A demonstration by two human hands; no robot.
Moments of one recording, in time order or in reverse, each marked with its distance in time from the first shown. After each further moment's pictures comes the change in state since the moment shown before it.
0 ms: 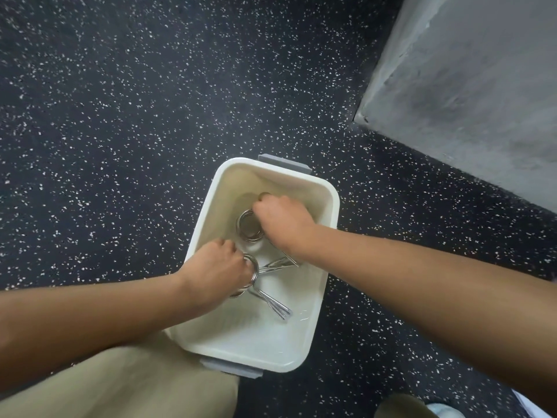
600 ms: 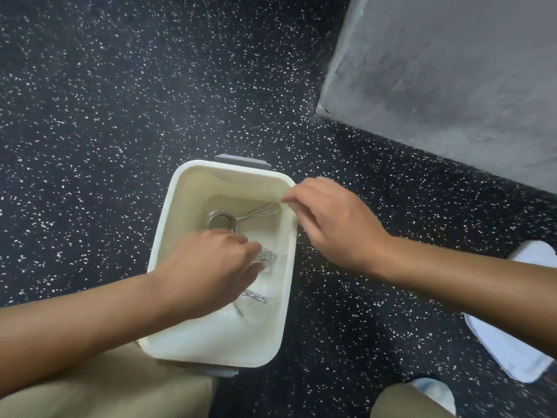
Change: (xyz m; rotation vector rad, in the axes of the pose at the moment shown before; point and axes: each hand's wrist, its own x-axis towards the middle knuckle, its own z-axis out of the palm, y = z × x) left_hand -0.002 0.010 -0.061 -0.444 0.491 -0.003; right_hand -0.114 0.080 -0.026 0.326 0.440 -0.040
